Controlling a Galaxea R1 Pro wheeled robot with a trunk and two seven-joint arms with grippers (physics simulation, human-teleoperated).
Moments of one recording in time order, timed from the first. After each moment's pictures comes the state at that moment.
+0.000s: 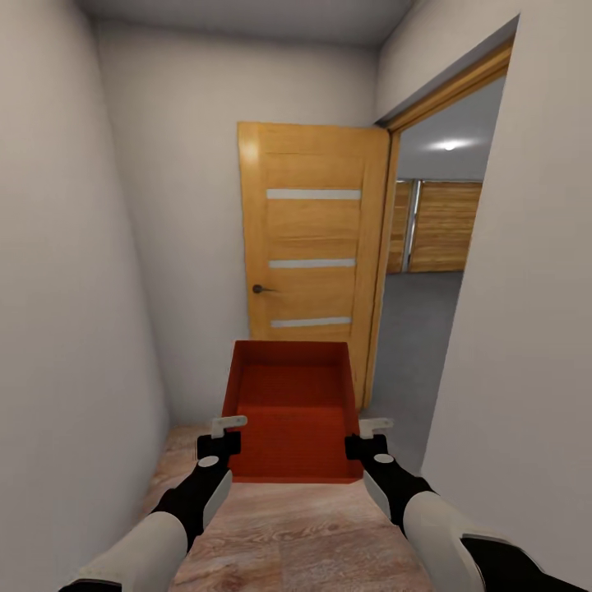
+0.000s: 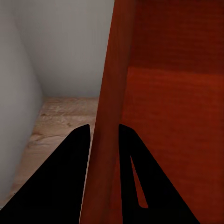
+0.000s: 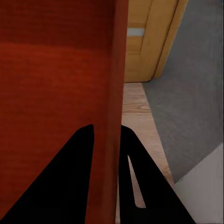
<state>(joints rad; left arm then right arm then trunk) -0.68 -0.14 -0.03 -0.41 0.02 -0.04 0.30 -0.80 0.13 -0.15 -0.17 0.25 -0.09 -0.11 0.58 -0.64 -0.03</state>
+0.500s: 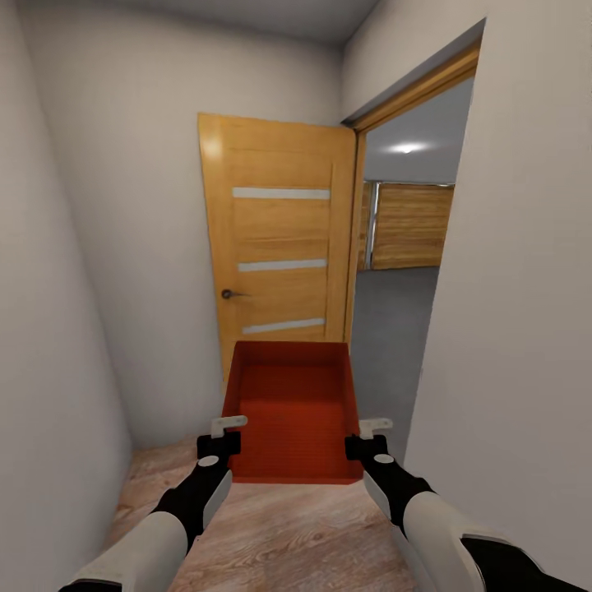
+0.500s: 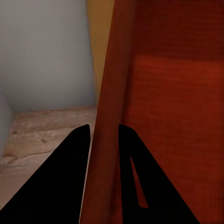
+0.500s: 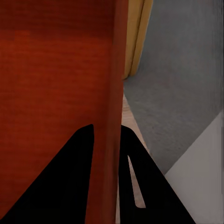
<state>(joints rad) -0.68 -0.14 -0.03 -0.41 0.02 -0.04 0.30 -0.80 0.13 -0.15 -0.17 0.25 -0.09 -0.11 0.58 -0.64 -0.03</state>
